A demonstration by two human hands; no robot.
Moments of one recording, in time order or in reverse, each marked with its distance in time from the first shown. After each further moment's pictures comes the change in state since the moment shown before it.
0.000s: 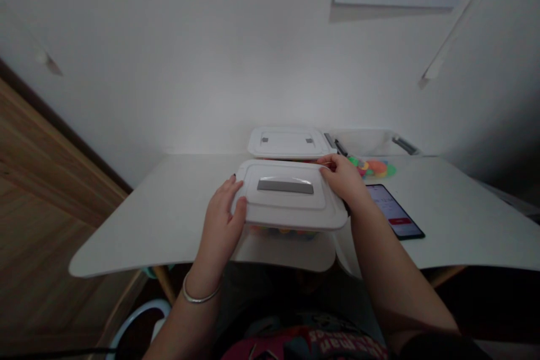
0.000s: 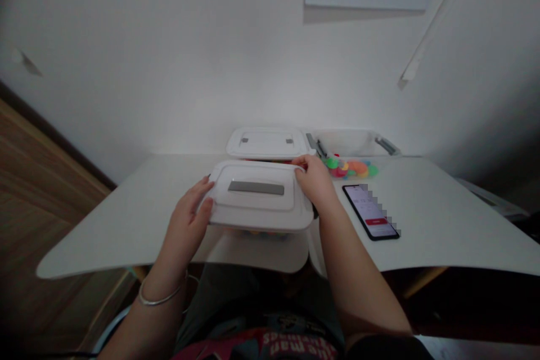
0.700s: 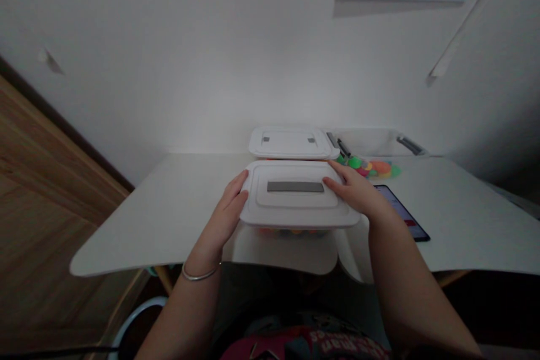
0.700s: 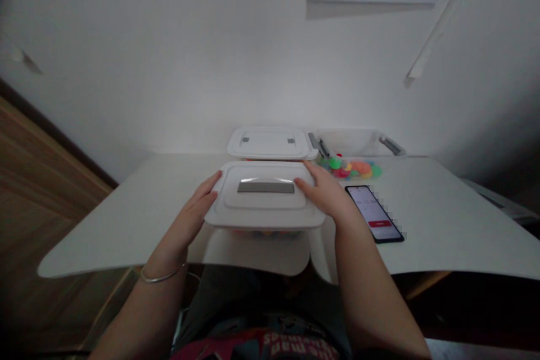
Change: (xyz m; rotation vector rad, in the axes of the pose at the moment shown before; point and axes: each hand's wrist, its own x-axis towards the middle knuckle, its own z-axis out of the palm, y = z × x) left_hand 0.023 -0.015 0.003 -0.389 -0.247 -0.202; right_hand -0.018 0.022 -0.014 -0.041 -0.211 -0.123
